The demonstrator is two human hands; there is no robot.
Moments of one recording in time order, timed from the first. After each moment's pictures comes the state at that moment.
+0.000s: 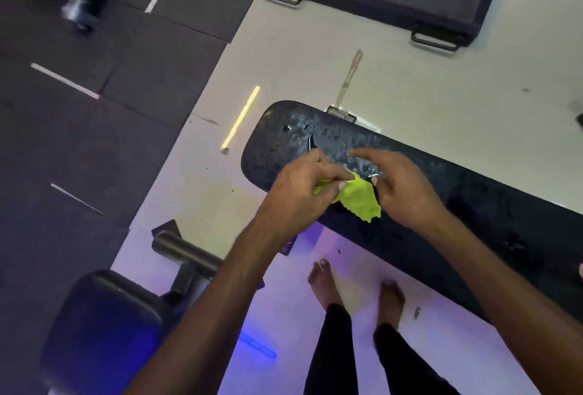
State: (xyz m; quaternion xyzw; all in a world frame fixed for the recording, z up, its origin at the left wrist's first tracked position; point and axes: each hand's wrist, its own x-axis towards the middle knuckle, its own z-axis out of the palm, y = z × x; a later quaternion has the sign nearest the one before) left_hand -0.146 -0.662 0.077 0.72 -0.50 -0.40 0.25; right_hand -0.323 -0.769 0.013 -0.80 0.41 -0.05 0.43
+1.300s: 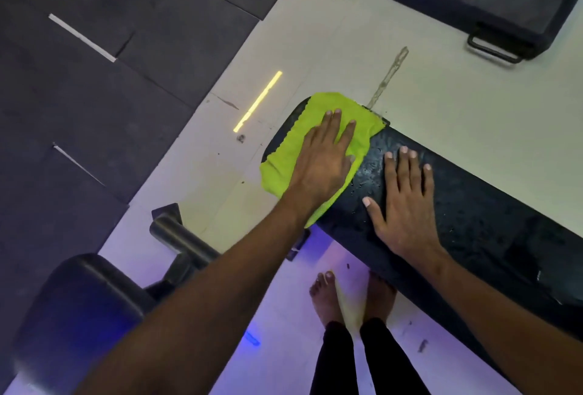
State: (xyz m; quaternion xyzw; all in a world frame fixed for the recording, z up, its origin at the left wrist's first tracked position) left_hand -0.082 -0.721 -0.096 0.80 -0.57 -0.20 0.02; right_hand -0.282 -0.767 -0.144 -0.92 0.38 0.06 0.10
